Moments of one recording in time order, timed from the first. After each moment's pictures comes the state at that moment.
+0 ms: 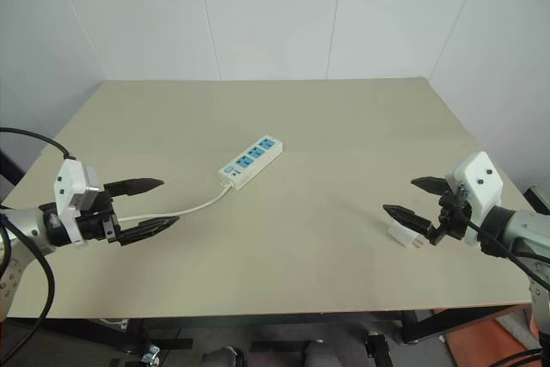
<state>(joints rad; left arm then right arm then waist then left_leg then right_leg) -0.13 0.87 0.34 -0.32 -0.59 0.46 -1.04 -0.12 -0.87 -0.46 -0.35 0.46 0.64 0.93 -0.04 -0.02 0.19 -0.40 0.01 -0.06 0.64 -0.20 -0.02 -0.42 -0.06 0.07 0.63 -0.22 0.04</state>
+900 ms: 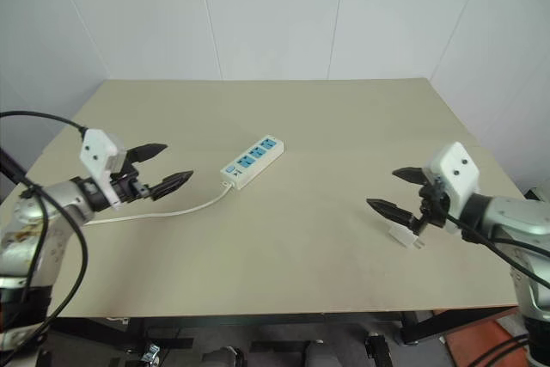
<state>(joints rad) -0.44 0.69 0.19 -0.09 -0.41 0.41 -0.78 -0.26 -0.90 -0.30 -0.31 0.45 0.59 0.92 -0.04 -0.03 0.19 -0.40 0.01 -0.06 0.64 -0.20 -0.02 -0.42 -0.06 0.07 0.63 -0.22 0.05</state>
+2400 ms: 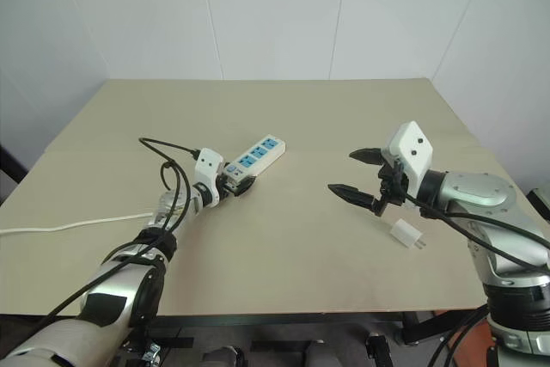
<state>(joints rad) -0.95 0.25 0.04 1.18 -0.07 -0.20 -0.58 -0.45 -0.83 -0.14 -0.30 0.48 0.57 0.91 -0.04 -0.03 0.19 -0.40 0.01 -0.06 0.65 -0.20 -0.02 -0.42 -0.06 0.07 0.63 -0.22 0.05</state>
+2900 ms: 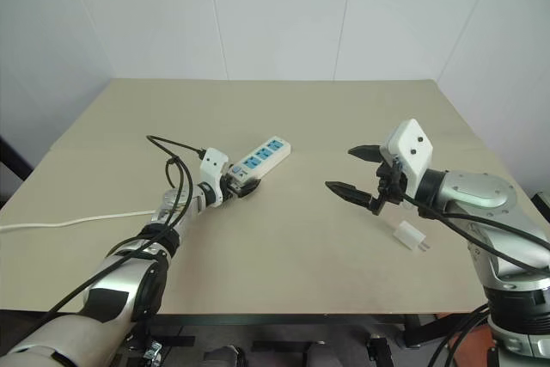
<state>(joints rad) -0.99 0.23 0.05 1.22 -0.04 -0.17 -0.66 -0.44 -0.83 -0.15 -0.34 0.50 0.58 0.86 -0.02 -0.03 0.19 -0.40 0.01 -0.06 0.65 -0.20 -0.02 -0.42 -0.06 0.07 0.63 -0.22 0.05</state>
